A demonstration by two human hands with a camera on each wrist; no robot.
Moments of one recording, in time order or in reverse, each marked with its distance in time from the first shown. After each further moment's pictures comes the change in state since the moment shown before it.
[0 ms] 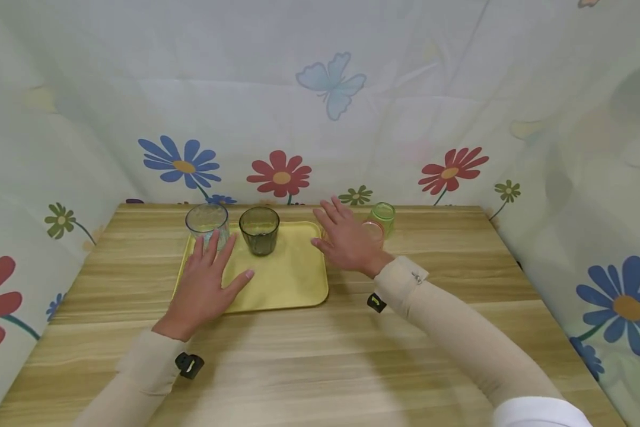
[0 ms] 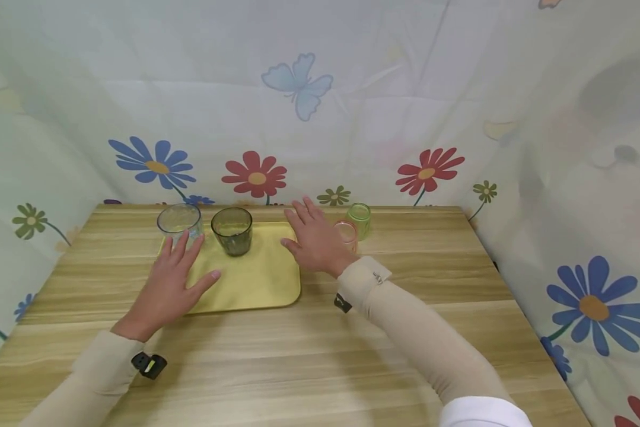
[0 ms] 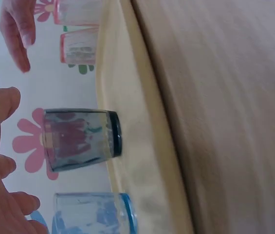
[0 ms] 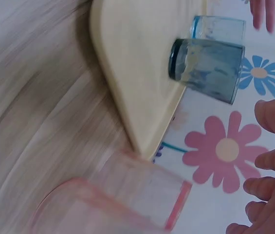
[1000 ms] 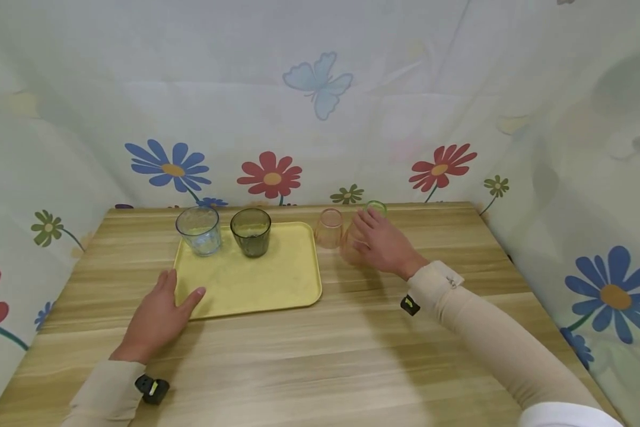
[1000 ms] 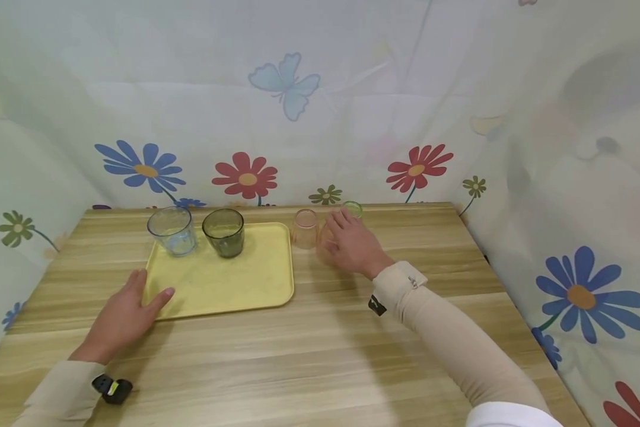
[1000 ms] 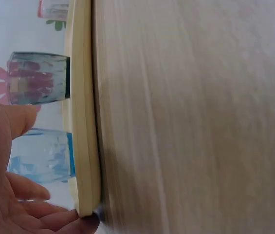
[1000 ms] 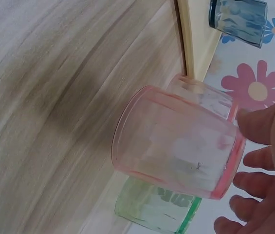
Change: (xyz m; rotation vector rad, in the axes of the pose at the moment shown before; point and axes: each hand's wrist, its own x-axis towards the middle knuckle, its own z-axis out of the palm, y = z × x) left_hand -0.030 -0.067 0.005 -0.061 -0.142 -0.206; right_hand -0.052 0.073 -0.002 -0.039 0.026 0.052
